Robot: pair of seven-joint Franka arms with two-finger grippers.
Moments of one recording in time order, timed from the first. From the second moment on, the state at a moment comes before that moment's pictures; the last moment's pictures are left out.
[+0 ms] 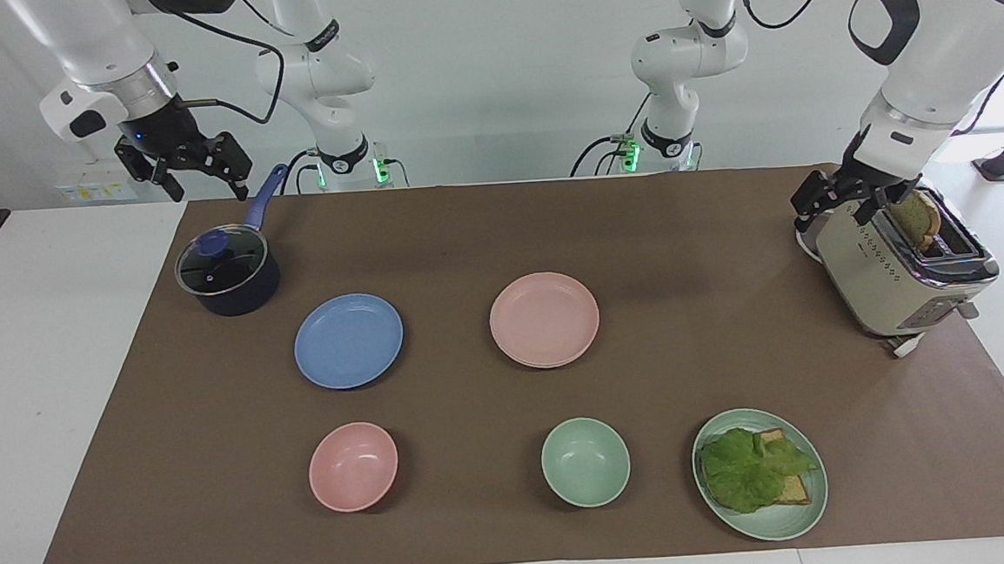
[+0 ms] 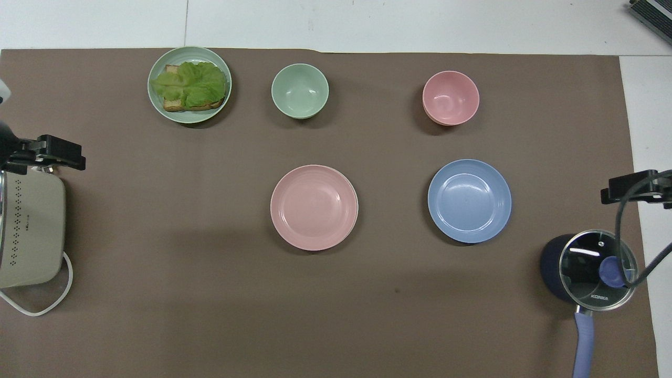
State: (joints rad) left arm 0.08 0.02 -0.10 -1.61 -0.01 1.65 -0.03; right arm -0.01 -0.08 -0.07 -1.63 0.01 1.50 0.03
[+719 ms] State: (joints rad) left arm 0.08 -0.02 -0.11 -1.60 -0.01 1.61 -0.04; right arm -0.01 -0.08 -0.07 -1.63 0.01 1.50 0.03
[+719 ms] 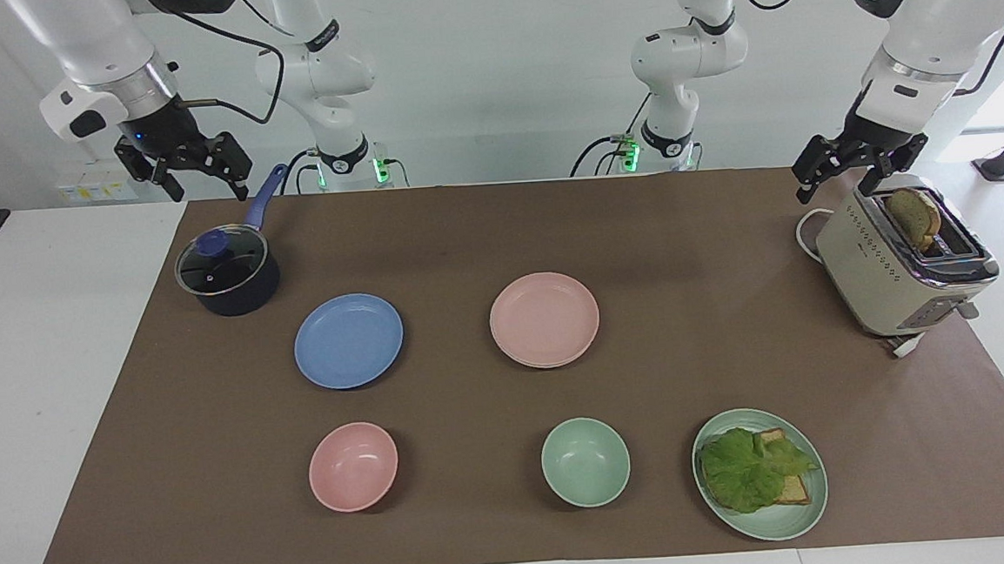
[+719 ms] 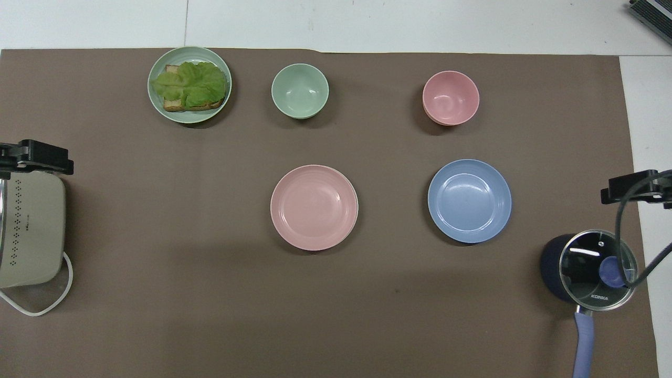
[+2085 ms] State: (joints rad) left arm 0.09 -0.02 -0.09 -1.60 -0.01 1.61 -0.04; right arm -0.01 -0.08 -0.07 -1.63 0.01 1.50 0.03
